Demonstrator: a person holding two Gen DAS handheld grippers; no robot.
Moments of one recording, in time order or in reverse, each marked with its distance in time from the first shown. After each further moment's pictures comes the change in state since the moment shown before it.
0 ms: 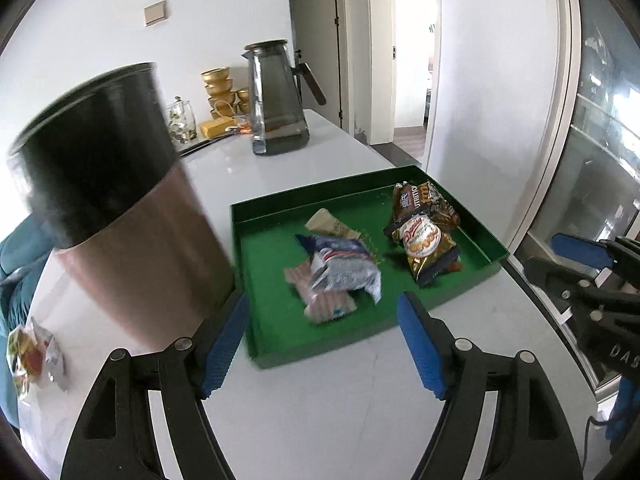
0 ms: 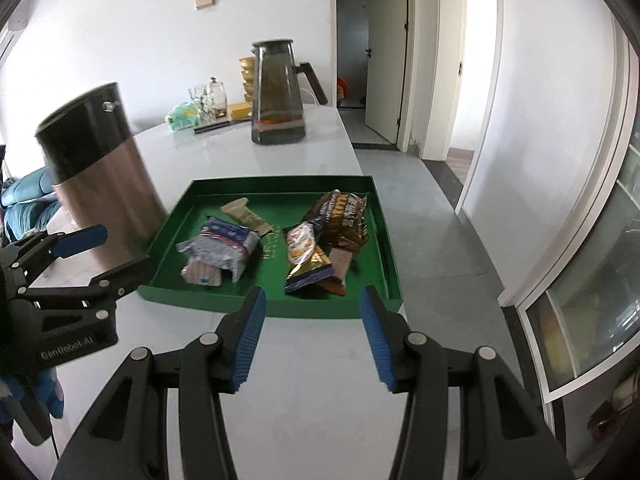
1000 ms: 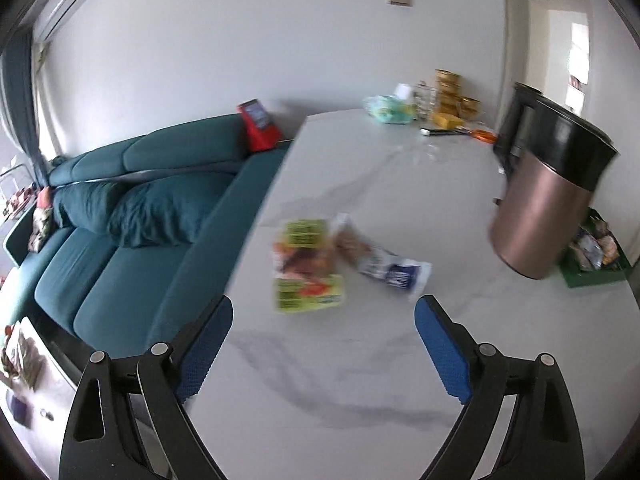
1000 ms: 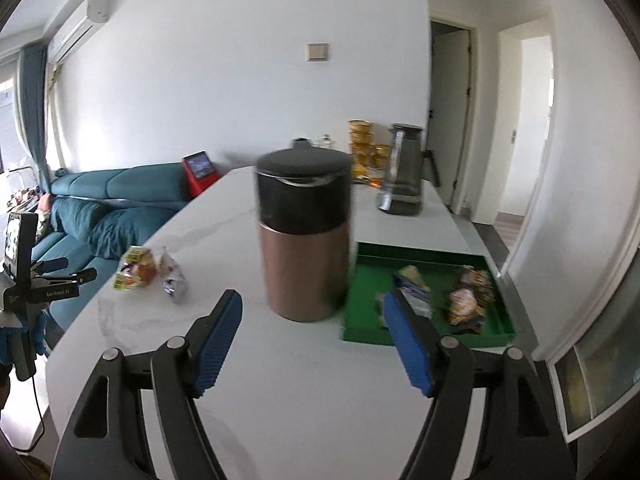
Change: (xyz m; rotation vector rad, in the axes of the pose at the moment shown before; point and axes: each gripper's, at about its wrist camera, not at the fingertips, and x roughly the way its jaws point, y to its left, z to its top) left arm -0.154 0.365 -0.150 -0.334 0.014 0.330; right arm -0.110 0.224 0.018 -0.141 -0.173 0.160
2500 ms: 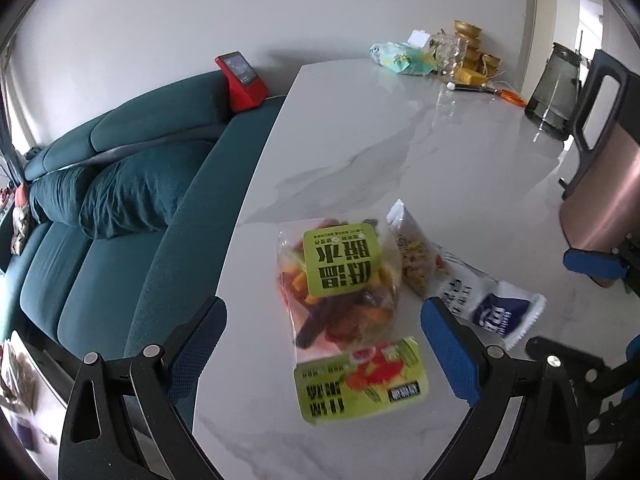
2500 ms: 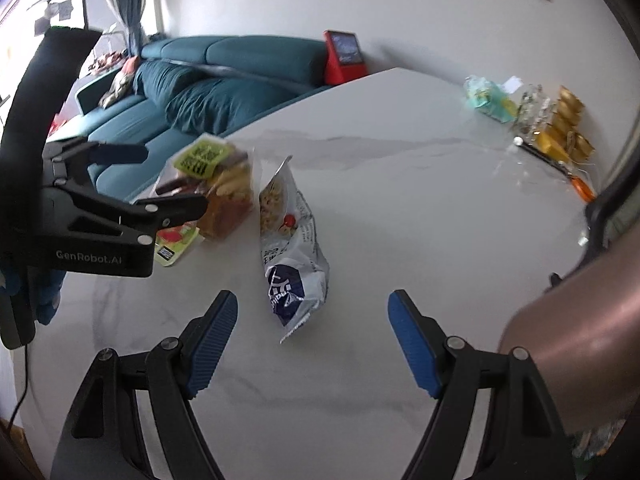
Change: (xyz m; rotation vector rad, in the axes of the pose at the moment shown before) left arm 0.158 0.024 0.030 0.048 0.165 -0.047; right arm 0.280 0.219 -0.018 -0.378 0.359 0.328
